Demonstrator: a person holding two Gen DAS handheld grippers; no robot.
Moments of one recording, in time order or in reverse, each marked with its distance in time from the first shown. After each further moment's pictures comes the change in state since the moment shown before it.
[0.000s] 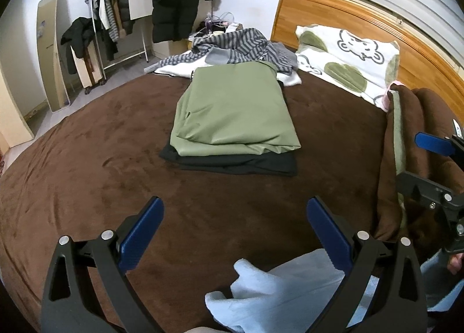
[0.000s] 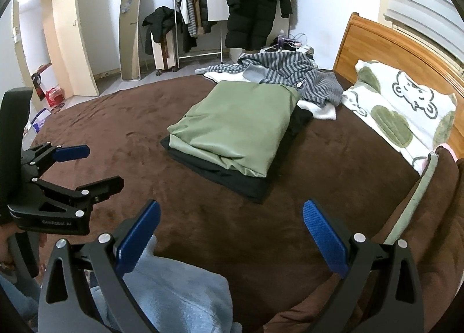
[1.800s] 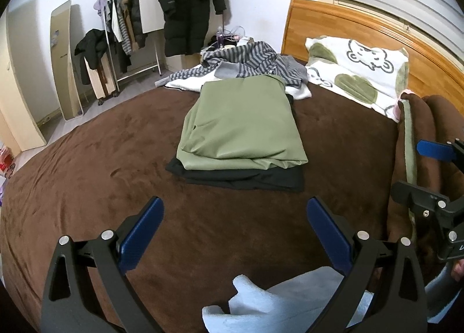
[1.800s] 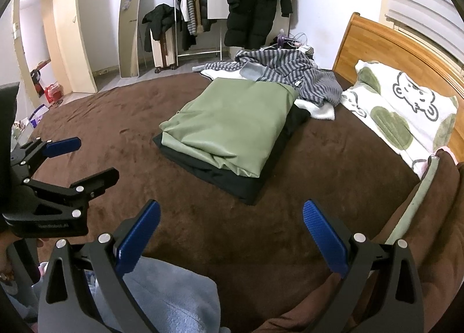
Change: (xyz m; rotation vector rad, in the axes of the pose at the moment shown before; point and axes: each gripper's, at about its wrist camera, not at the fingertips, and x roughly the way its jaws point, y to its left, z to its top) left arm 0.004 -0.018 0.002 -0.009 -0.077 0.077; right arm 0.019 -0.015 0.000 -0.018 0.005 -0.001
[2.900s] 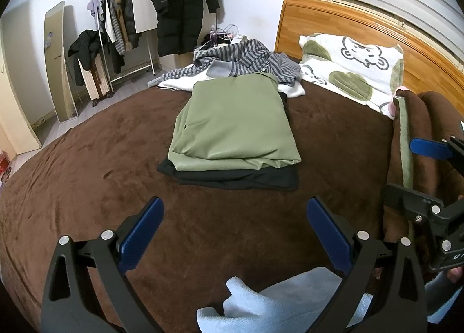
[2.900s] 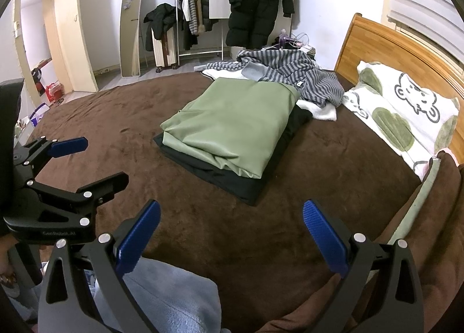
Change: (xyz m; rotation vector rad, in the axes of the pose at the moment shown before) left arm 0.003 -0.010 0.002 0.012 0.009 -0.021; right arm 0.001 0.001 -0.001 0.001 0.000 0.002
